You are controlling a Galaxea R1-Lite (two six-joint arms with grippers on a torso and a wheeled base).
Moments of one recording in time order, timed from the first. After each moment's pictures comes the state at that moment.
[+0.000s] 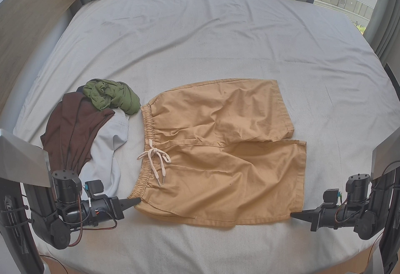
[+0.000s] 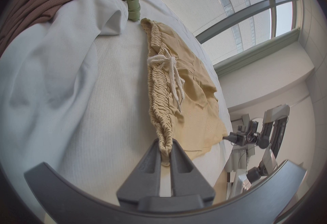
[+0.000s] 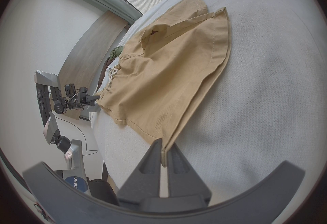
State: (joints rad) left arm -0.14 2.19 -0.15 -1.54 -0.59 -0.43; right arm 0.07 2.23 -0.02 -1.53 0.68 0.10
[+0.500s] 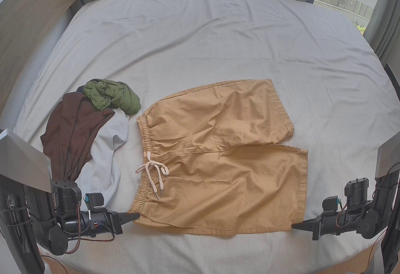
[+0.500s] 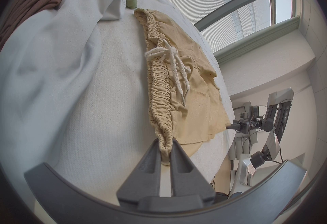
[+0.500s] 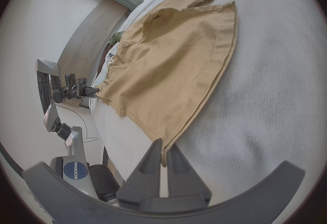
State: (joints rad) left arm -0.14 2.21 -0.05 -1.54 -0.62 -0.30; right arm 0.07 2.18 -0.02 -1.31 0.68 -0.02
